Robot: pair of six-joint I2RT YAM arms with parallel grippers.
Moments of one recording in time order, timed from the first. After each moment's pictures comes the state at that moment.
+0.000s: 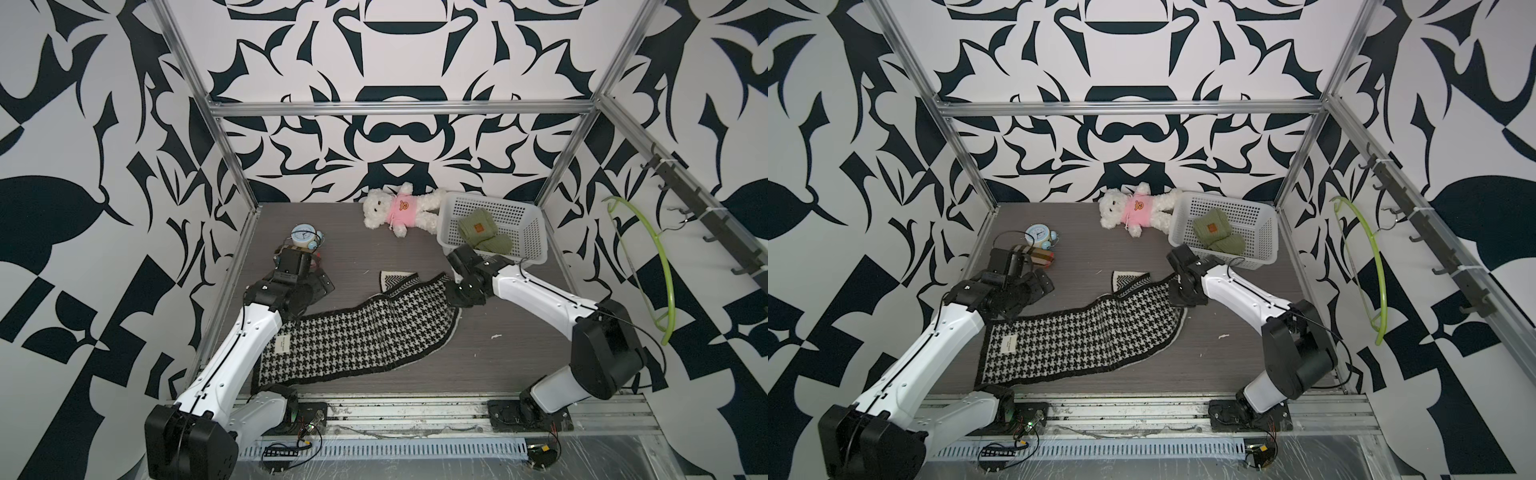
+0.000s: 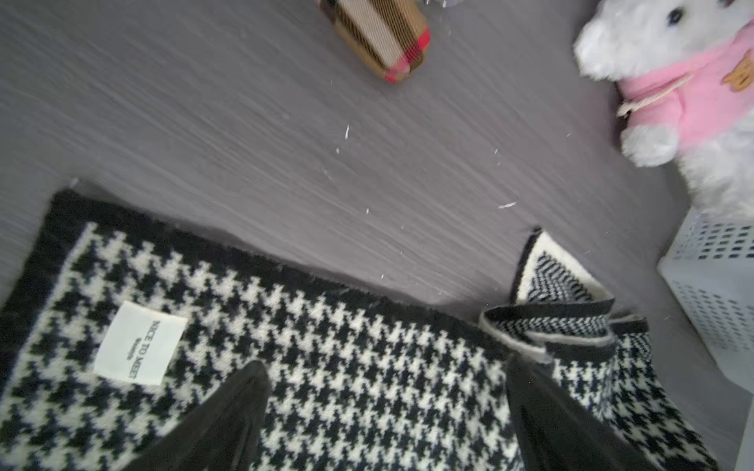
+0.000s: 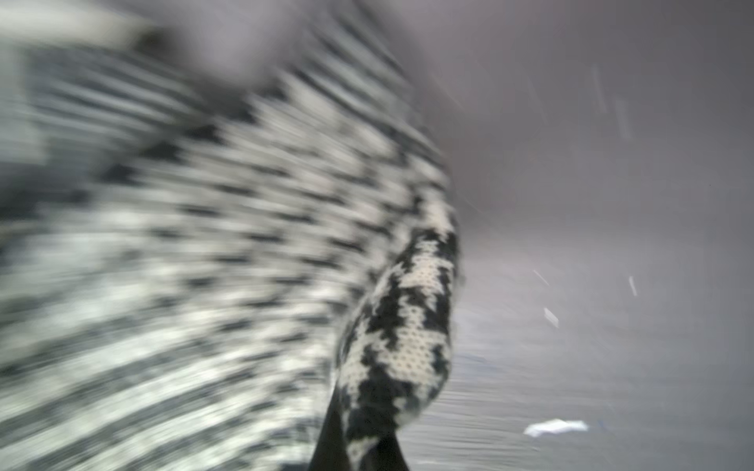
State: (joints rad) left arm -0.24 1.09 0.95 -0.83 -0.07 -0.78; right arm 0.57 1.54 1.19 -0.85 0.00 0.51
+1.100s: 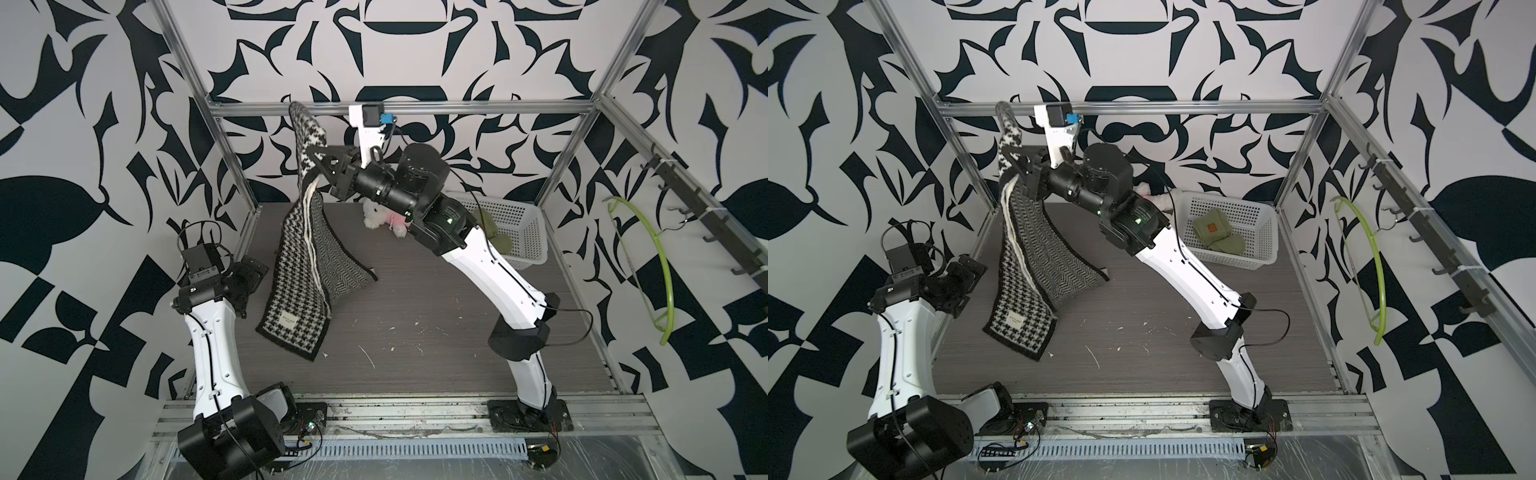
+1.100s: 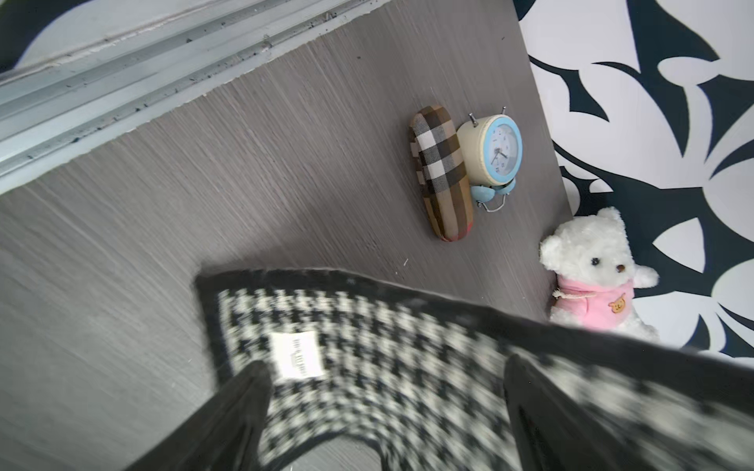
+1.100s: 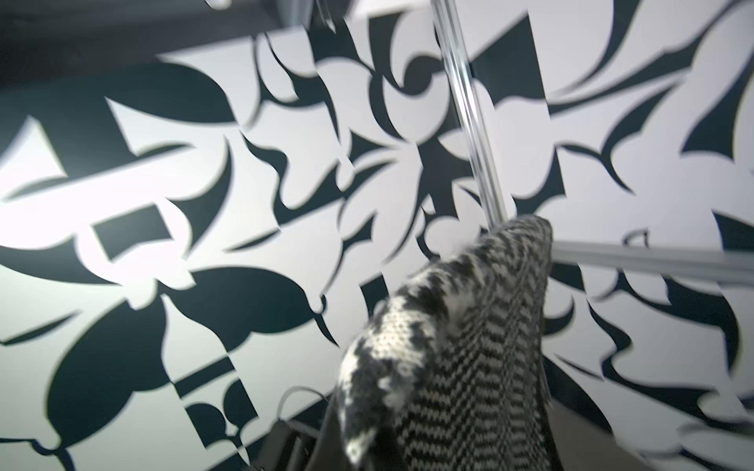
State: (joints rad) left arm 0.43 1.10 1.06 -0.89 0.28 -0.65; right arm 0.96 2.09 2.69 -0.22 -0.23 0.42
